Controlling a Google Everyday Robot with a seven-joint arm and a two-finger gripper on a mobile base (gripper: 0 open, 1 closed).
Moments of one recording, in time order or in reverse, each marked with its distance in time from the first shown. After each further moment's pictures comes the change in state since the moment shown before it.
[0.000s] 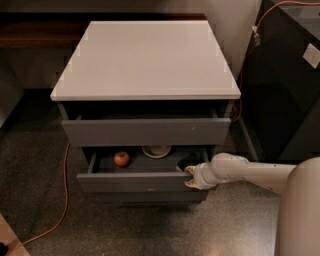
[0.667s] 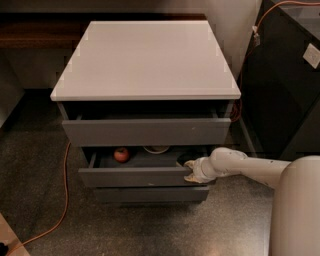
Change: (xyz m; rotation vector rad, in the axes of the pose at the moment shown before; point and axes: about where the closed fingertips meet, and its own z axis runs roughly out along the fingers) arm 0.002 -0.029 0.006 0.024 -0.004 -0.029
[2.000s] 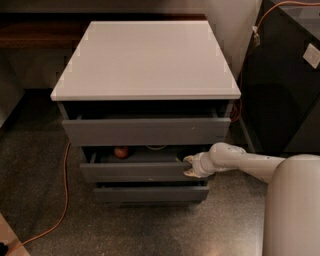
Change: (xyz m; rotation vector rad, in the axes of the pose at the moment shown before) arm 0.005 -0.022 0.011 0.015 0.004 -0.027
